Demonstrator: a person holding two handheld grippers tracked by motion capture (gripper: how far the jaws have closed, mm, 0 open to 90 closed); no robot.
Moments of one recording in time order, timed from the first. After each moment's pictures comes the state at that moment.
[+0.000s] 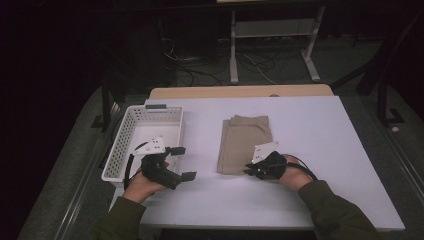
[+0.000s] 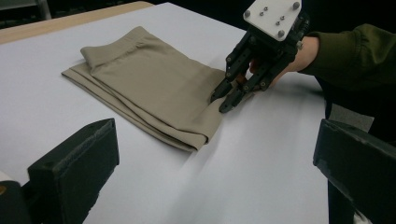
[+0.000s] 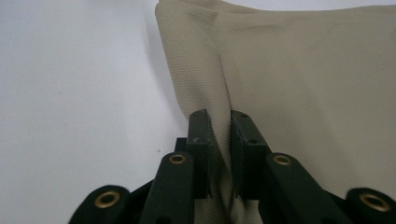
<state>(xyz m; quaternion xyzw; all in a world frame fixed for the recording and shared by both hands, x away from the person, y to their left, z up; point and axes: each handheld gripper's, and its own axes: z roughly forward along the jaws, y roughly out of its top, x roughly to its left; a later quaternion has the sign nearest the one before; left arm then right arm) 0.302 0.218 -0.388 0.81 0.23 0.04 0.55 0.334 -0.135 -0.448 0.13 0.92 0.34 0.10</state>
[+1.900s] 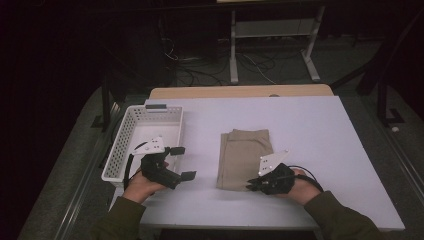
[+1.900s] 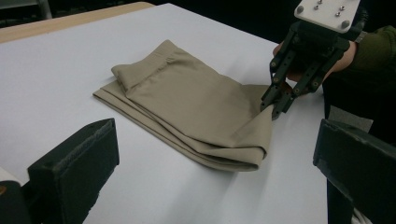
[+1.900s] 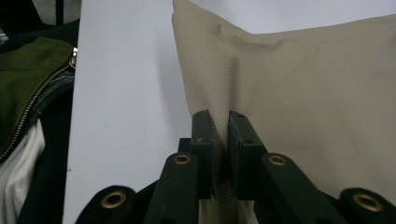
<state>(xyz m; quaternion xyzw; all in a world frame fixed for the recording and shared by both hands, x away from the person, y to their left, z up) 0.303 0.219 -0.388 0.80 0.23 0.04 0.55 0.287 -0.143 -0.429 0.12 0.92 0.37 0.03</state>
